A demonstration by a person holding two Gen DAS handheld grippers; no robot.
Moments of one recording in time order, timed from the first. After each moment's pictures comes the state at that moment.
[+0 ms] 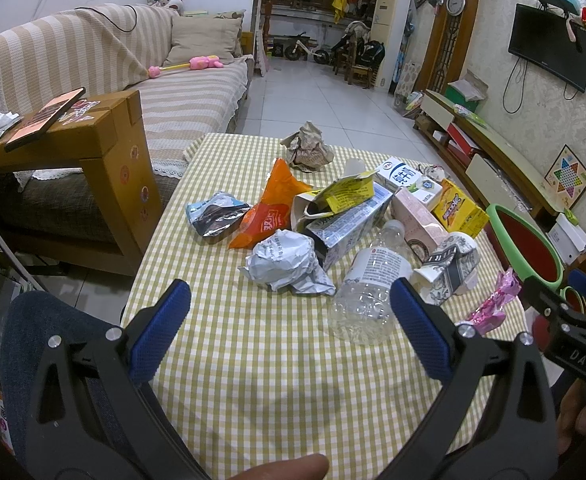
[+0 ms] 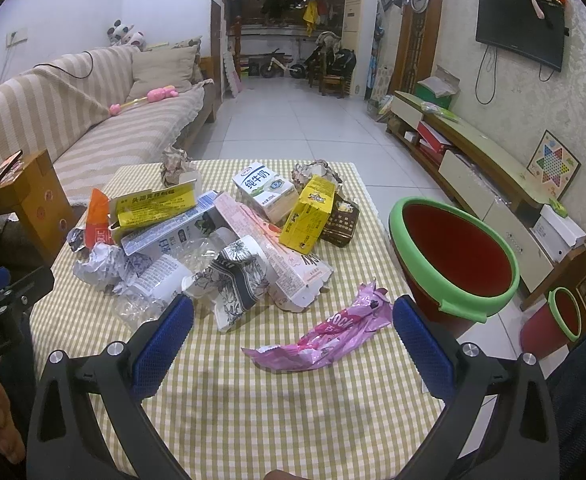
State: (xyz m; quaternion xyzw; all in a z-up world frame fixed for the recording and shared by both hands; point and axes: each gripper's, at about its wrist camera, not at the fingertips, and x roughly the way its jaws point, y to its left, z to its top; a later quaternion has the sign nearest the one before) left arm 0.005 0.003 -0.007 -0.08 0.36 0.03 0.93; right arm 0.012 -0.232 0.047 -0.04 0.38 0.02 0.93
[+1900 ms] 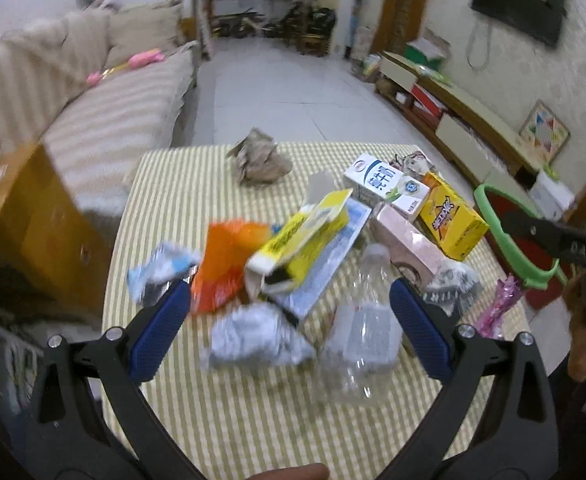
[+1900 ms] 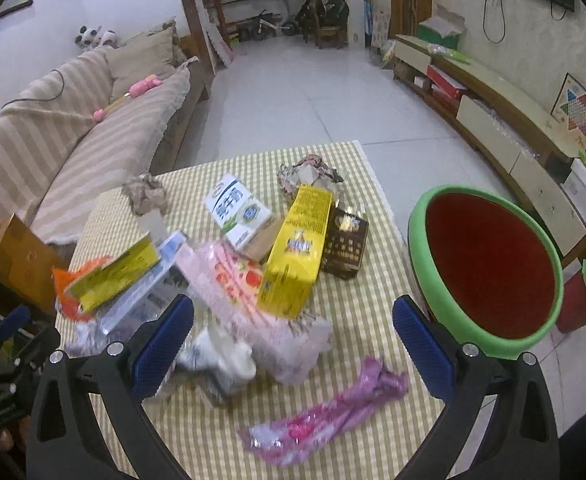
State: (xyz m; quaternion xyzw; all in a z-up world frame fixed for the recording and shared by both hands) left arm 0.103 -0.020 0.000 -0.01 0.41 -0.06 0.91; right arm 0.141 -0.272 0.048 0.05 0.47 0.03 0.88
